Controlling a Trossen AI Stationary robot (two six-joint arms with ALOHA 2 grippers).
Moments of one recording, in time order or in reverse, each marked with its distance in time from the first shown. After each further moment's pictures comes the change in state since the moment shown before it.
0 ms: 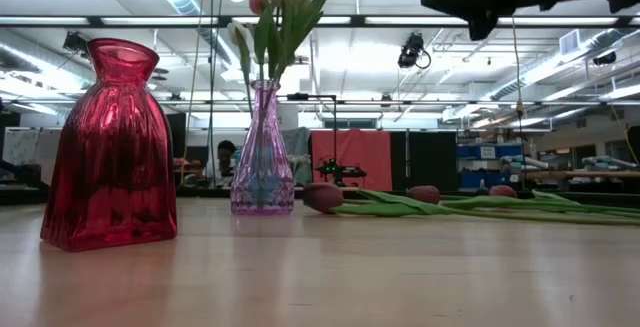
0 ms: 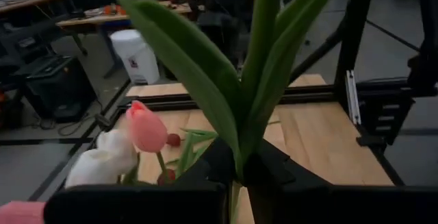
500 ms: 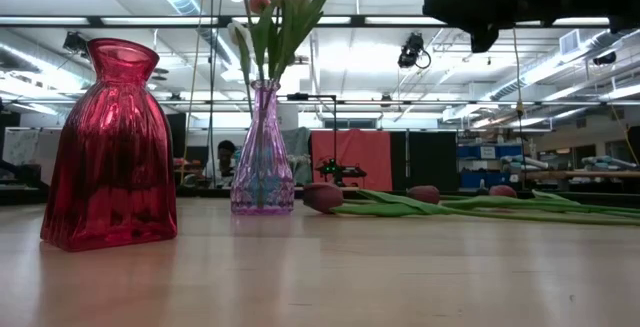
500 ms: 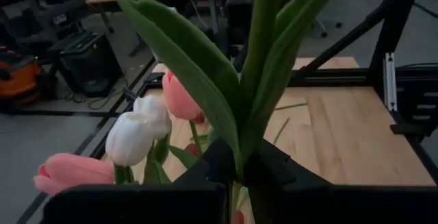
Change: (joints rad) left arm 0.004 -0.013 0.000 -0.097 -0.092 -0.049; right arm -0.018 0.020 -0.095 0.187 0.000 0.011
